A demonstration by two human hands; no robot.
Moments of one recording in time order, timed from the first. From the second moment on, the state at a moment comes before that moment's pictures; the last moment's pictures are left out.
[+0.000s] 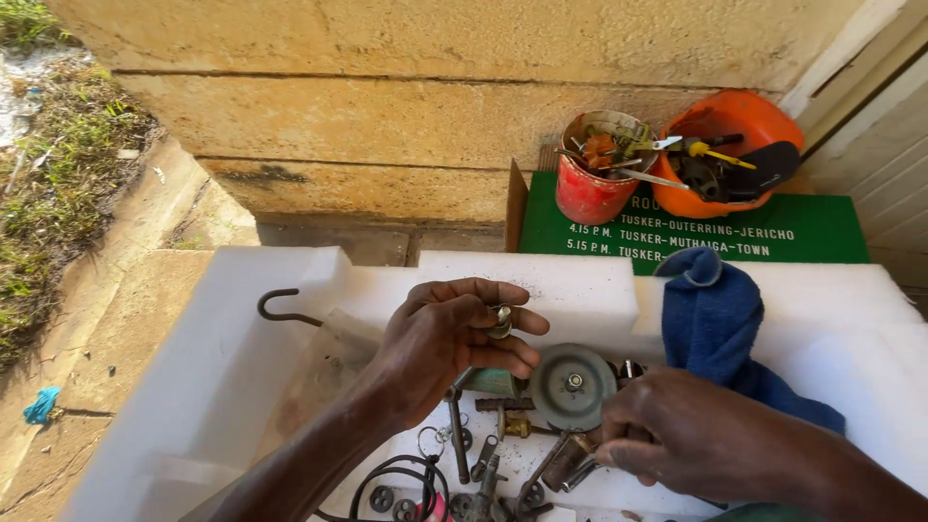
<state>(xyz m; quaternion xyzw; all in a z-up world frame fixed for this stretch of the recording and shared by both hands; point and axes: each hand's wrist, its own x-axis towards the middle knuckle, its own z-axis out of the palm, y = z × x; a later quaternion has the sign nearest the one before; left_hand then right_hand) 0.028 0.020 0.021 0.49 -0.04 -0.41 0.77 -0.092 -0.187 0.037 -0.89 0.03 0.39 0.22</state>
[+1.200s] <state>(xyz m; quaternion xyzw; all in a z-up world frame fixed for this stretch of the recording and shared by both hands) -0.007 0.005 0.035 0.50 -0.08 -0.42 0.75 -0.117 -0.148 -0.076 -0.87 -0.31 0.32 0.19</state>
